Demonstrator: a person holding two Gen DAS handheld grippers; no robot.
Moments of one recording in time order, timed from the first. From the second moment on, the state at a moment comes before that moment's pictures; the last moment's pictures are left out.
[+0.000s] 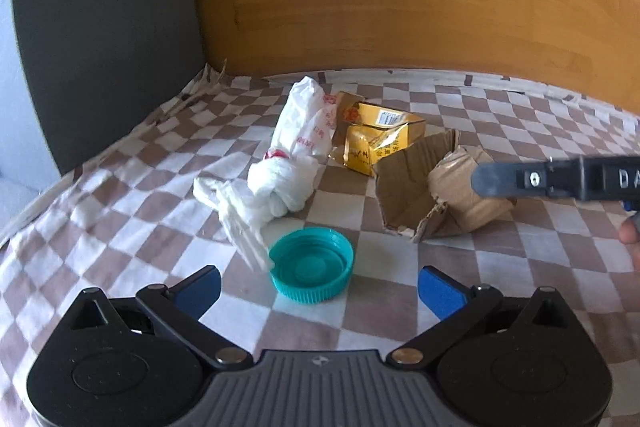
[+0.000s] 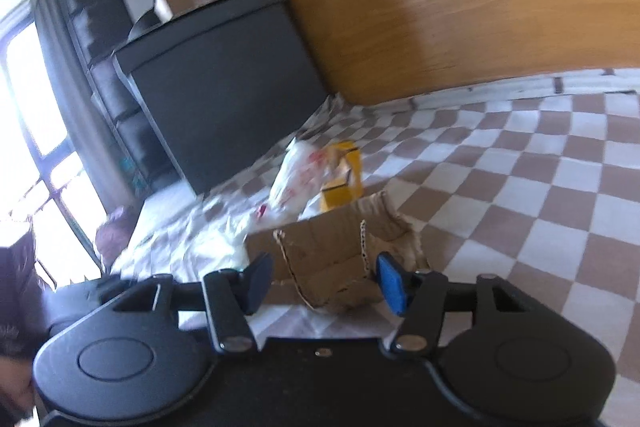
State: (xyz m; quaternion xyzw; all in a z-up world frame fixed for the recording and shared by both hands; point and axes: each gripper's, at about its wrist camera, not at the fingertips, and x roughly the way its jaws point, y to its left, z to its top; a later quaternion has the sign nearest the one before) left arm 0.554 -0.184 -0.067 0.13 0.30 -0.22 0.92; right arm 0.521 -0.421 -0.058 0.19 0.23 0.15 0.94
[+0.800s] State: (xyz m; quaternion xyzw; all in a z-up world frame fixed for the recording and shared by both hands) left arm 0.583 -0.191 -0.076 0.07 0.32 -0.19 0.93; right arm 0.542 -0.406 -0.064 0.20 0.26 0.09 0.94
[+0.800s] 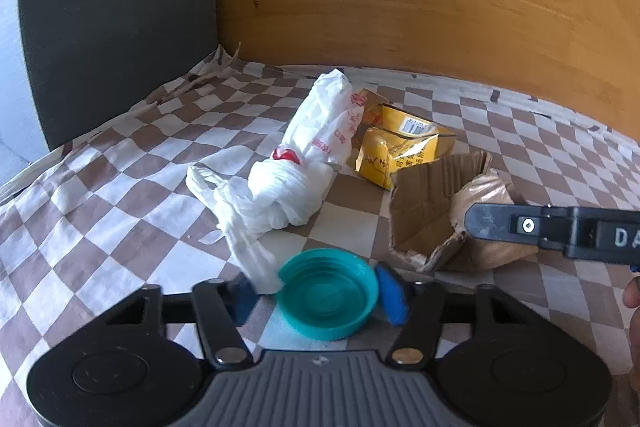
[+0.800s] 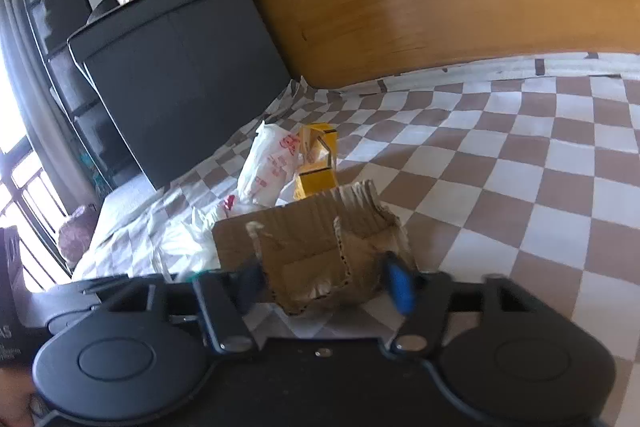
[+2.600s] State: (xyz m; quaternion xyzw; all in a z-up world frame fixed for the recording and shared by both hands) left arm 0.457 -0.177 -0.066 0.07 0.33 -0.21 0.92; right arm 0.373 -0.358 -0.033 0.16 0.29 0.01 0.94
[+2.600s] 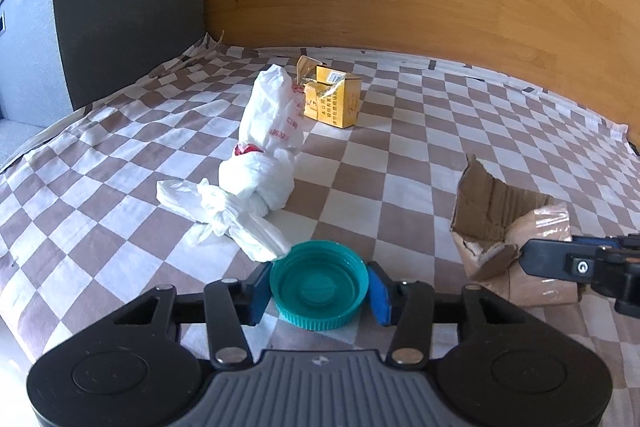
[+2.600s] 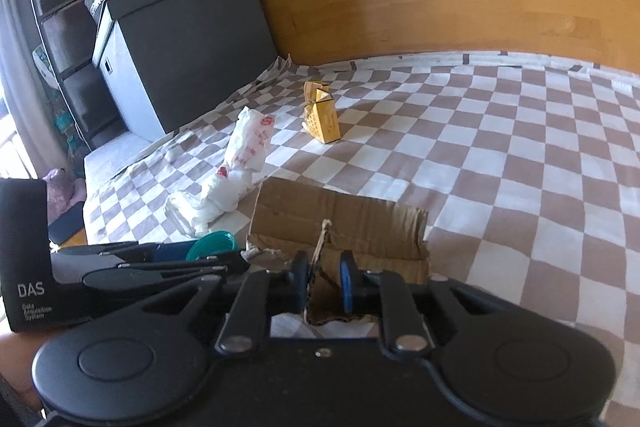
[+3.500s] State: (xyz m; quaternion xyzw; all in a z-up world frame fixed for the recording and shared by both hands) left arm 0.414 -0.174 -0.070 0.06 0.31 -0.23 0.92; right arm 0.385 -0.363 -0.047 0.19 0.31 -0.02 0.93
